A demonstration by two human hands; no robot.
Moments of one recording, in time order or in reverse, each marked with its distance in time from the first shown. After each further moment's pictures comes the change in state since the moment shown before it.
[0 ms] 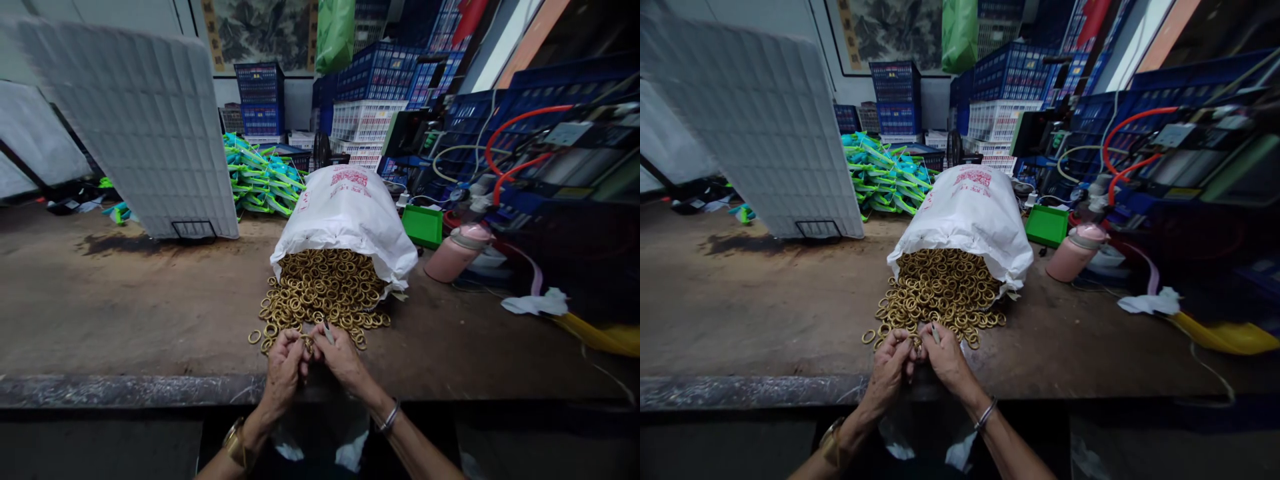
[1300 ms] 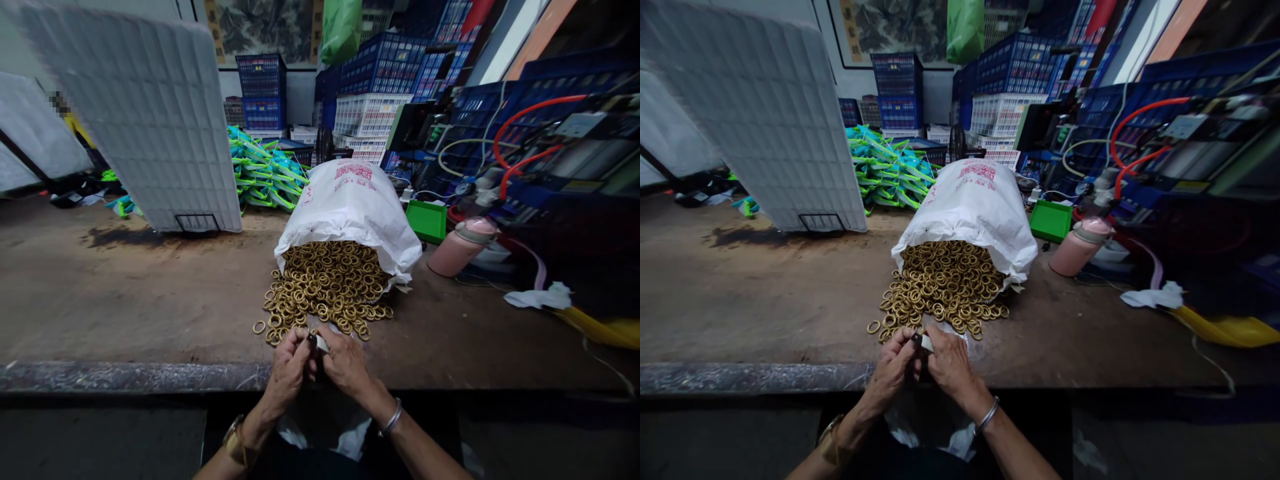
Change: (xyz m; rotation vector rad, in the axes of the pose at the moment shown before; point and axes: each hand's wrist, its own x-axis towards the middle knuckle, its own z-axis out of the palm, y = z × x) left_hand -0.015 0.007 -0.004 0.031 -0.137 -0.095; right_hand -0.020 0.006 0.001 -0.888 -0.001 -0.264
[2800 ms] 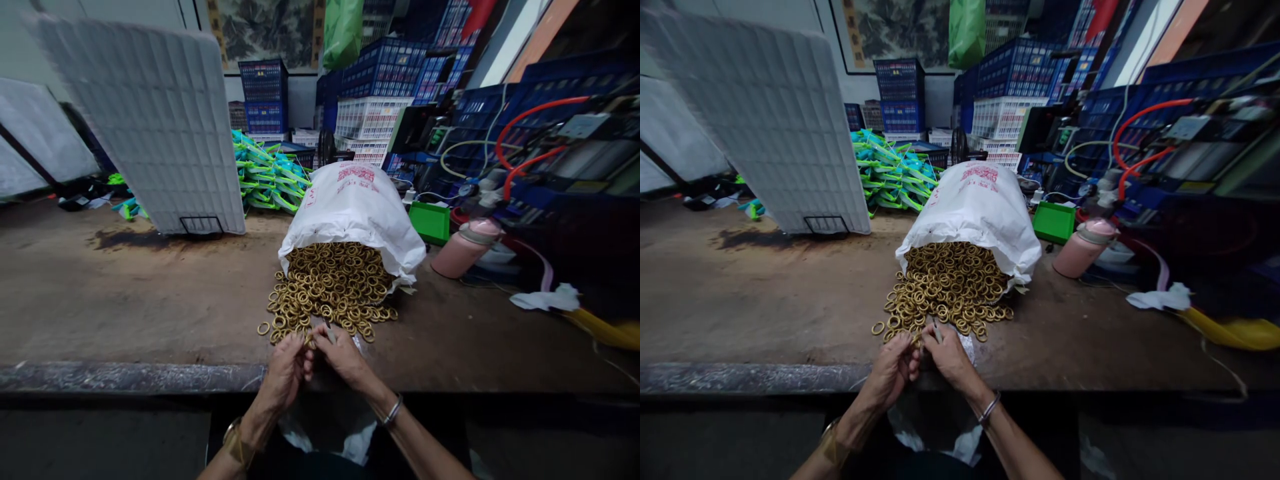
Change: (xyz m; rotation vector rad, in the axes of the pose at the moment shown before) left_hand 0.001 -0.002 -0.013 -0.353 0.035 -0.140; right_hand 0.014 -0.005 0.014 0.890 -0.094 0.249
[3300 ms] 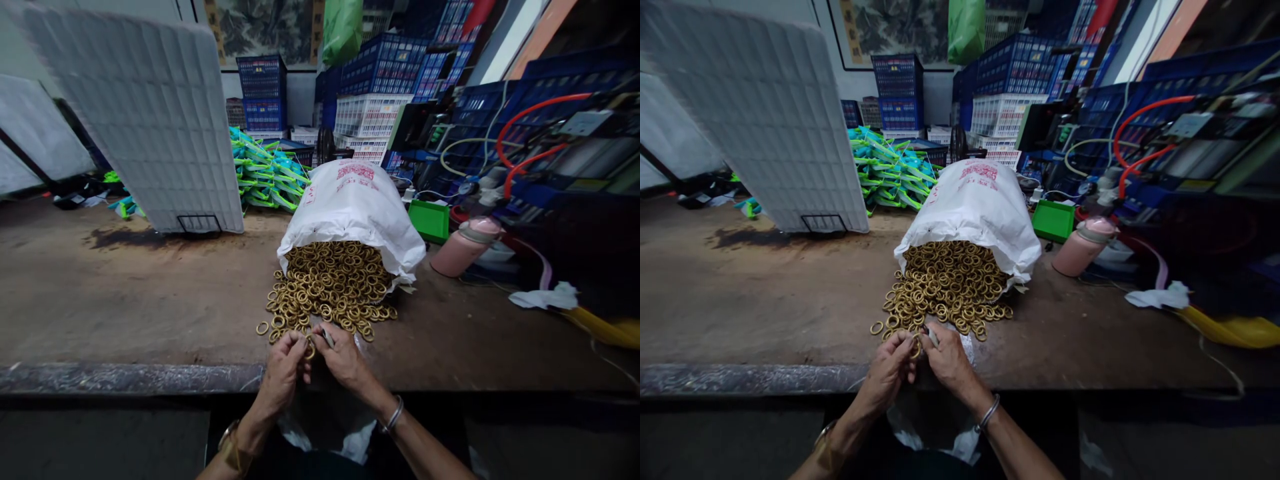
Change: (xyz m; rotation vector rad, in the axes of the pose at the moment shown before) left_hand -0.005 0.004 0.001 0.256 -0.010 0.133; right_hand -0.004 -0.003 -0.004 -0.386 0.094 -0.258
